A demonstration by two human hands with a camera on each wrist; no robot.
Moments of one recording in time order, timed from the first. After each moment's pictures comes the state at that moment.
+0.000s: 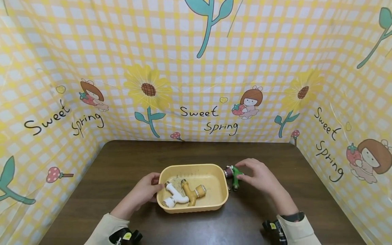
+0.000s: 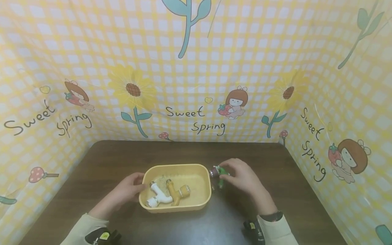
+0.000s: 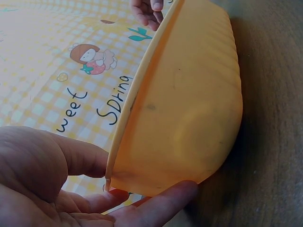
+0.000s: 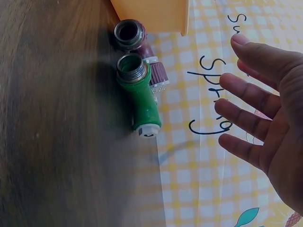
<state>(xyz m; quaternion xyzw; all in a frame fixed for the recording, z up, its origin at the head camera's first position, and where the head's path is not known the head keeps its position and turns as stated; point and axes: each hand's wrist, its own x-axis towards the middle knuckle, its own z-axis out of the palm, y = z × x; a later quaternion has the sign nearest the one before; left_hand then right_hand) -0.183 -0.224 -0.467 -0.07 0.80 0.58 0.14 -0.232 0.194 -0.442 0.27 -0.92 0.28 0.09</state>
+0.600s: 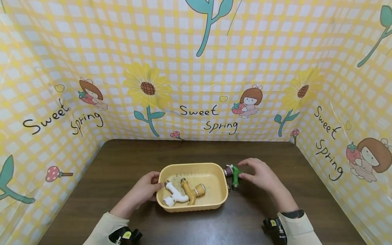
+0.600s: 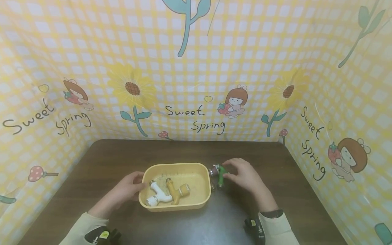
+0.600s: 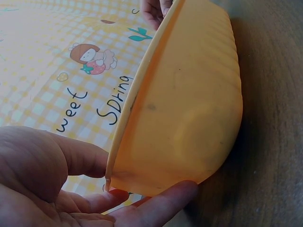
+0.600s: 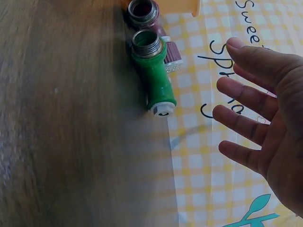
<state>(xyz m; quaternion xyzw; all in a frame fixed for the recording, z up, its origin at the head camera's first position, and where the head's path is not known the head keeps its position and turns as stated) -0.183 -0.225 -0.468 -0.07 0.80 0.58 0.14 -0.241 0.206 -0.455 0.23 -0.93 0.27 0.07</state>
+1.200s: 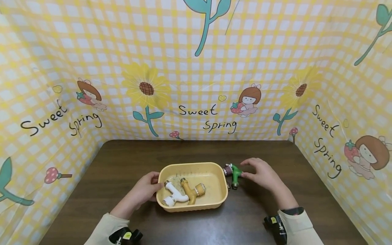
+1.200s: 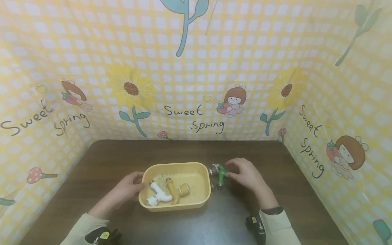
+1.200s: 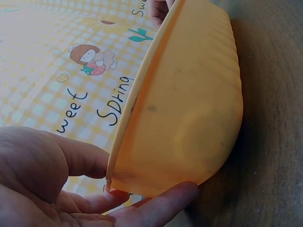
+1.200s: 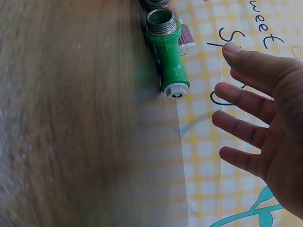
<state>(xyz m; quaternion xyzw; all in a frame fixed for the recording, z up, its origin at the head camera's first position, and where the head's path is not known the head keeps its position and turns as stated) -0.184 -0.224 -0.467 -0.07 0.80 0.58 0.14 -0.251 0.220 -0.471 0.22 -0.94 0.25 0.07</state>
